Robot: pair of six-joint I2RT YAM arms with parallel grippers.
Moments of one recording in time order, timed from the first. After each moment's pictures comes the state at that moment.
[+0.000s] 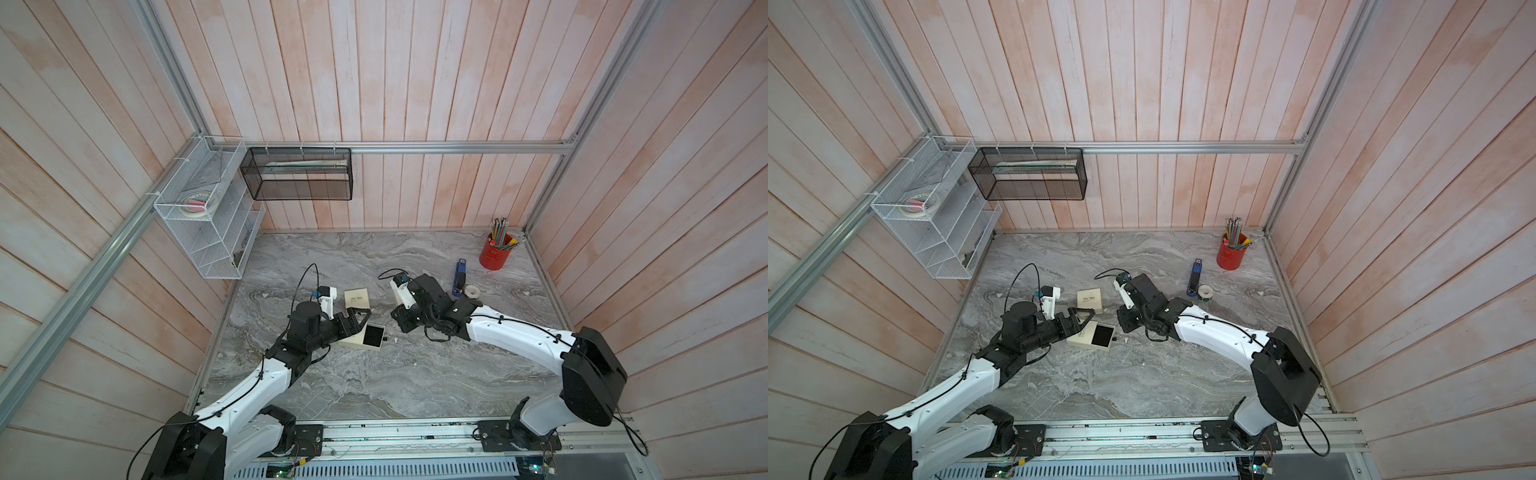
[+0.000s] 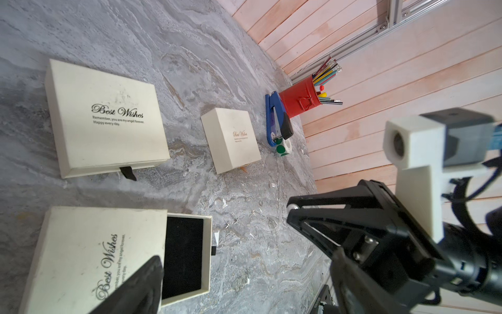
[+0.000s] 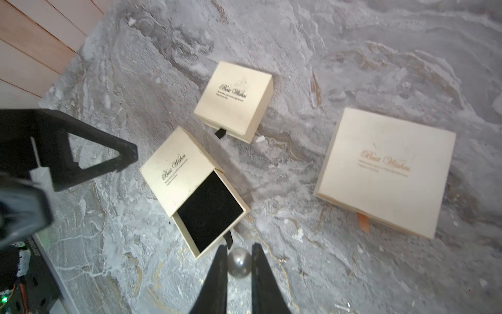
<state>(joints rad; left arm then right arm) -0.39 1.05 0.44 0.17 0.45 -0.79 0.85 1.54 1.04 -0.24 -0.09 0.29</state>
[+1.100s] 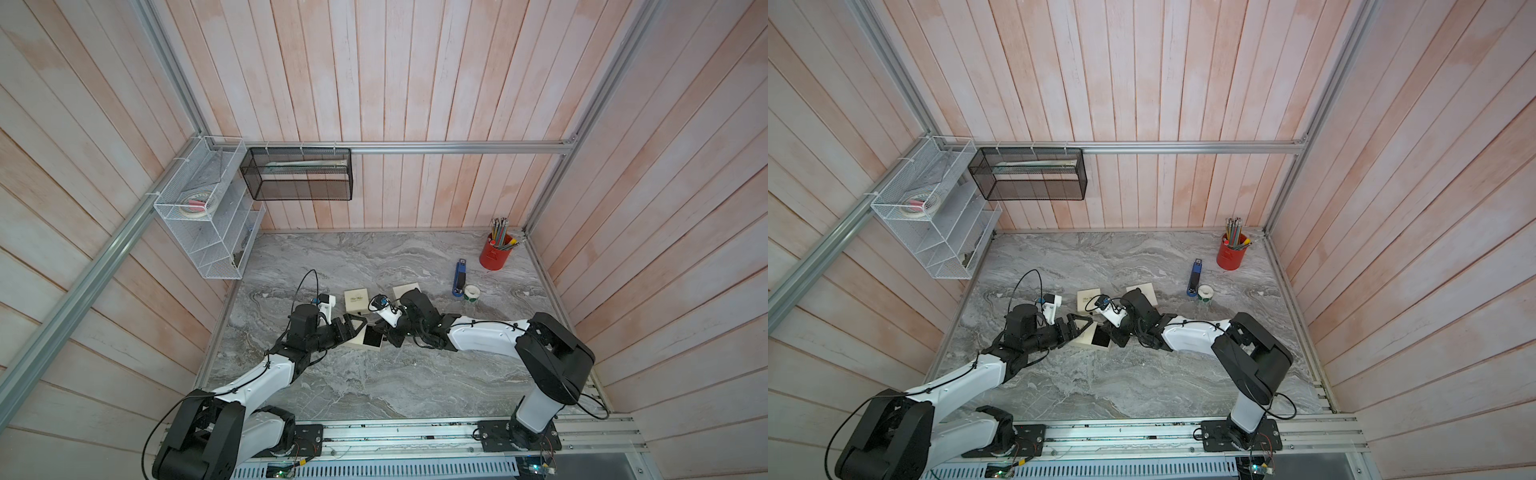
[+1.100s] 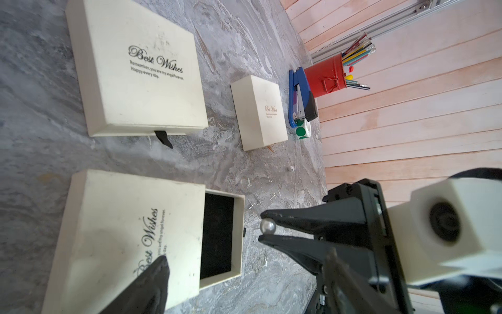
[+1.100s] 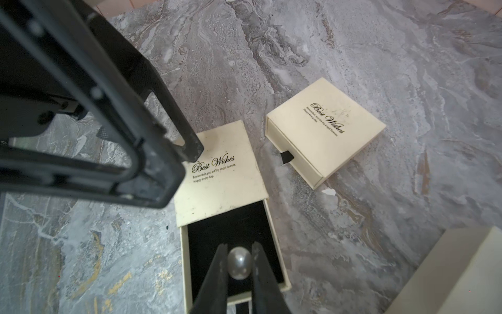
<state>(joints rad) -0.31 1.18 0.38 0.24 0.57 -0.79 0.87 1.72 0.90 0.17 -0.30 -0.11</state>
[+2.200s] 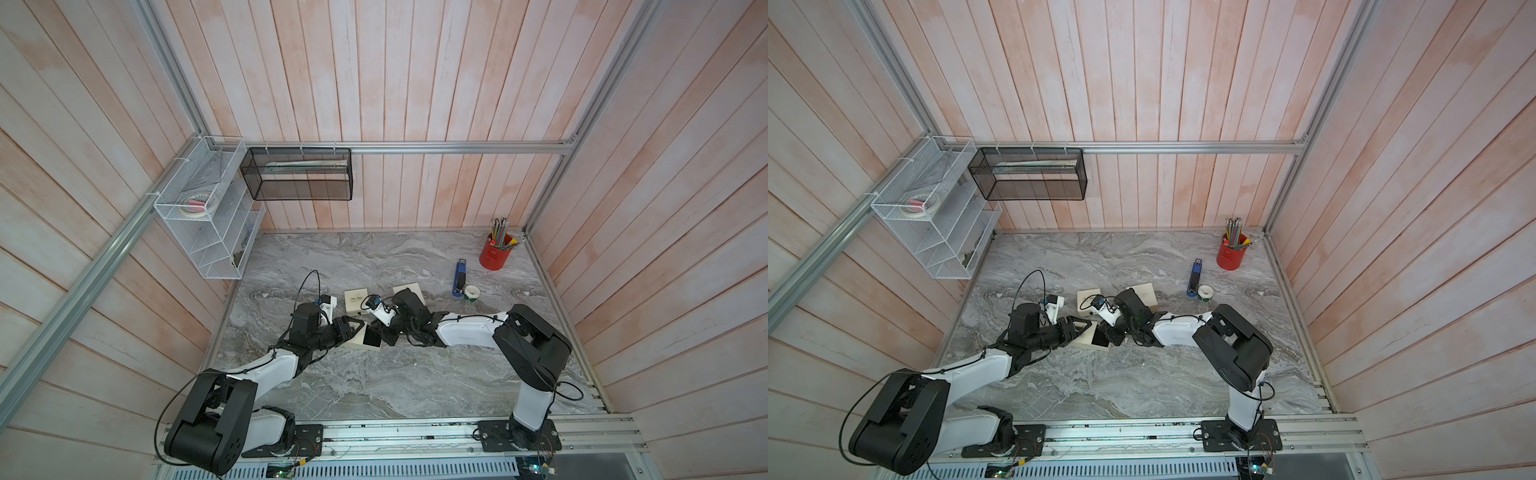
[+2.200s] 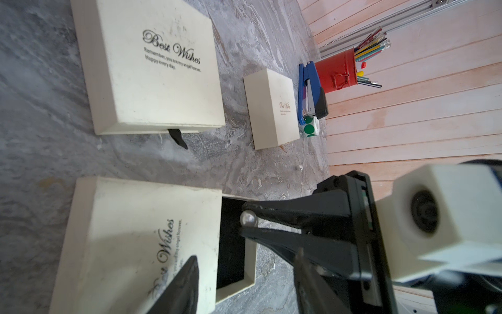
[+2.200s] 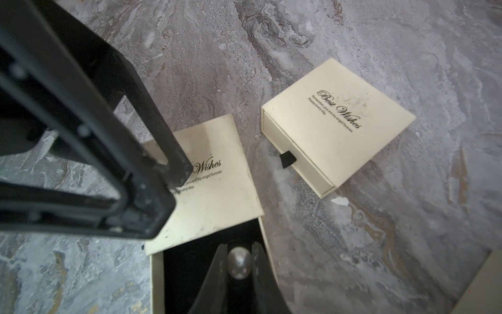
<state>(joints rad) -0.29 1.30 0.38 0.31 0.61 -0.79 0.87 1.85 0.97 0.19 -0.29 -0.10</state>
